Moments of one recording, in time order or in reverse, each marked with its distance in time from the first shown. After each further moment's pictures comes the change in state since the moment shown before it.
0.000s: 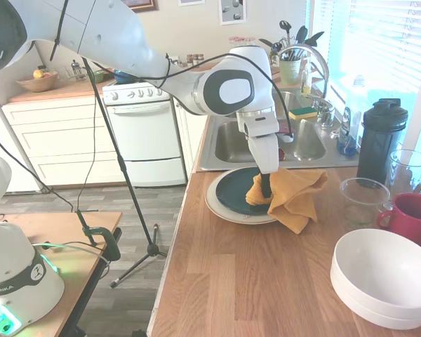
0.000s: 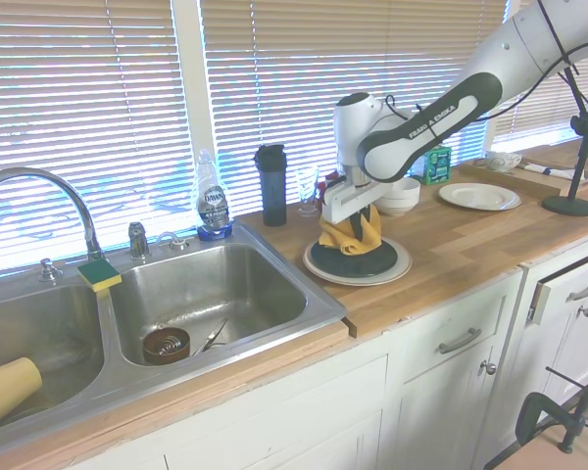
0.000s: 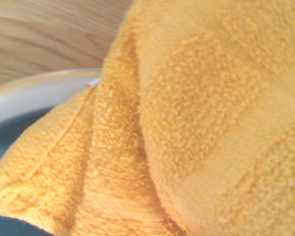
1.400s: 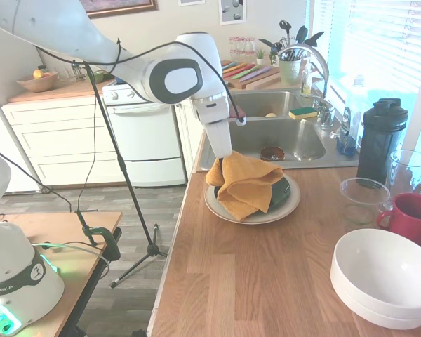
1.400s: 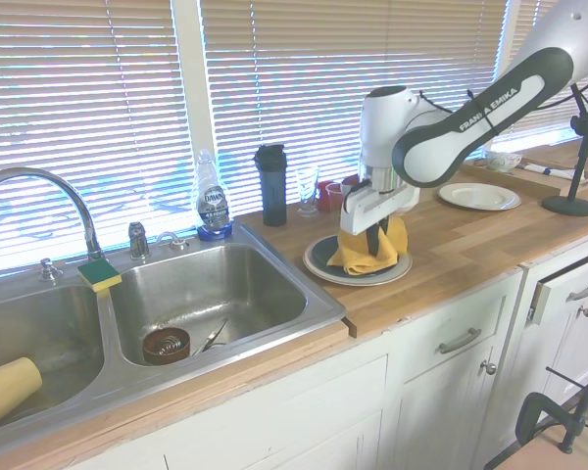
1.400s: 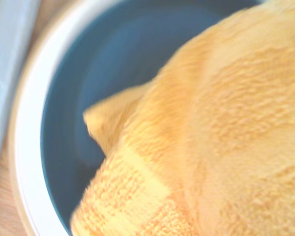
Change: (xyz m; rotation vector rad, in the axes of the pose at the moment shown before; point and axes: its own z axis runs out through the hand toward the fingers) arm -0.086 0.051 -0.061 0.124 -0.053 -0.072
